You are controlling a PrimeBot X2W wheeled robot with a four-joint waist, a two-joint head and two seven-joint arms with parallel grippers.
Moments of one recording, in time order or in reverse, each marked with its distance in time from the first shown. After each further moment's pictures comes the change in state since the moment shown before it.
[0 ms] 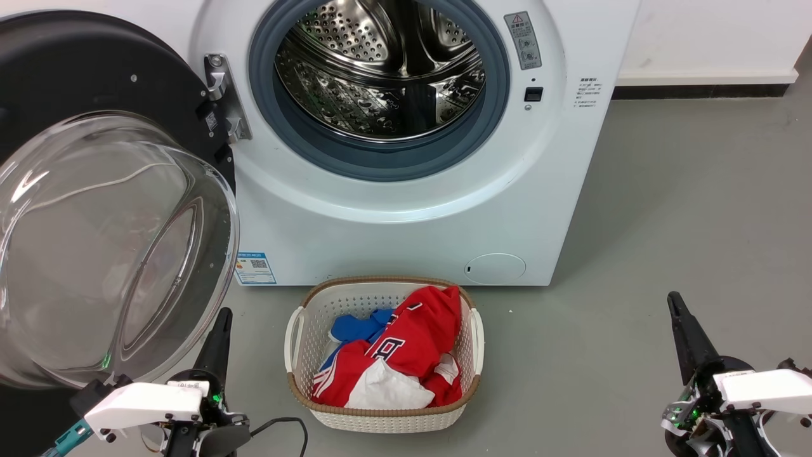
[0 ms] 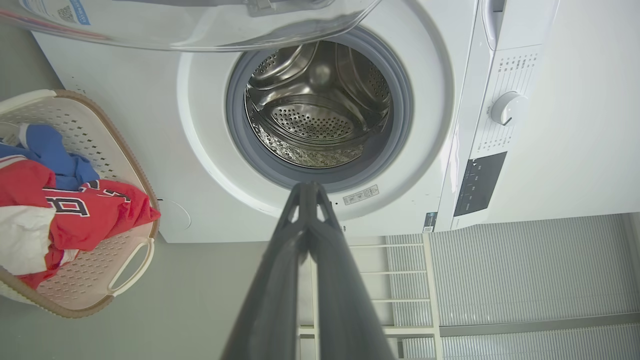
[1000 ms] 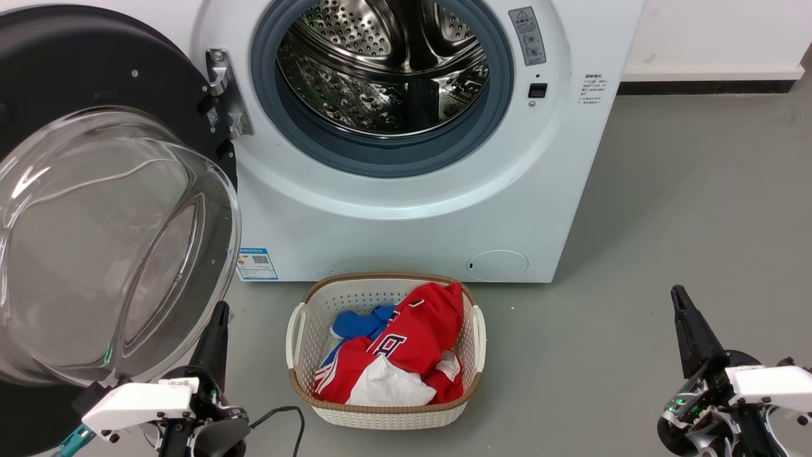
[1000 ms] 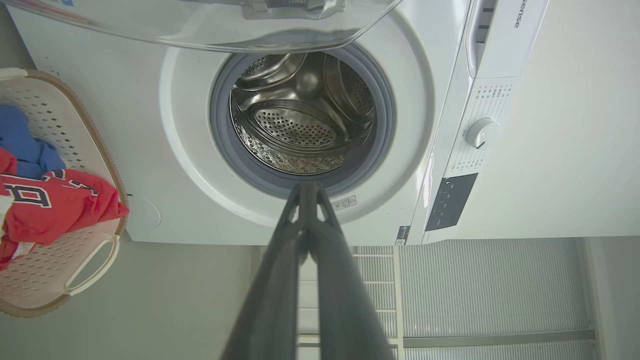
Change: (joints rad) left arm -0.015 -0.028 0.039 0.013 -0.088 -0.029 0.024; right arm -0.019 0.000 -0.011 0.016 0.121 0.000 0.014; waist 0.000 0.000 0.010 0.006
